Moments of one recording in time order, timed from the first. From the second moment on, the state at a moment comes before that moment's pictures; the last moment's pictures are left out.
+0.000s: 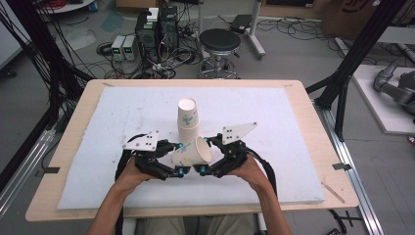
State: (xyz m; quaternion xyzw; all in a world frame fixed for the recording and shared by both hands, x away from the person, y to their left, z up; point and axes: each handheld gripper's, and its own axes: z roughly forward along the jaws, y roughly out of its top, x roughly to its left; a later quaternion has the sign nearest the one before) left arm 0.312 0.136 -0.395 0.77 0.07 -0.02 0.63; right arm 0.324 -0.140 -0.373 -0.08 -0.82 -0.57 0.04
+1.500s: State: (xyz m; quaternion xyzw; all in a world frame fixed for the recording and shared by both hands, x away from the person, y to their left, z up) left arm 0.309 0.132 -0.396 0.78 0.09 0.01 0.62; right arm 0.325 -0.143 -0.370 -0.07 -0.80 -0.59 0.05
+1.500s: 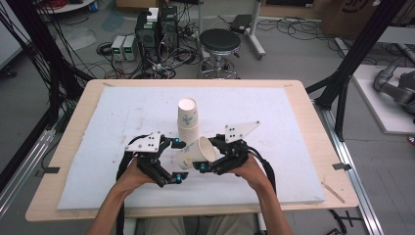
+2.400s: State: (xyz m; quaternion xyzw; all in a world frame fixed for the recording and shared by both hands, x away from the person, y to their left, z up) left arm 0.303 0.201 -0.425 0.78 0.26 0.15 0.55; right arm 0.338 -0.147 -0.369 -0.18 -0.87 -0.47 -0.04
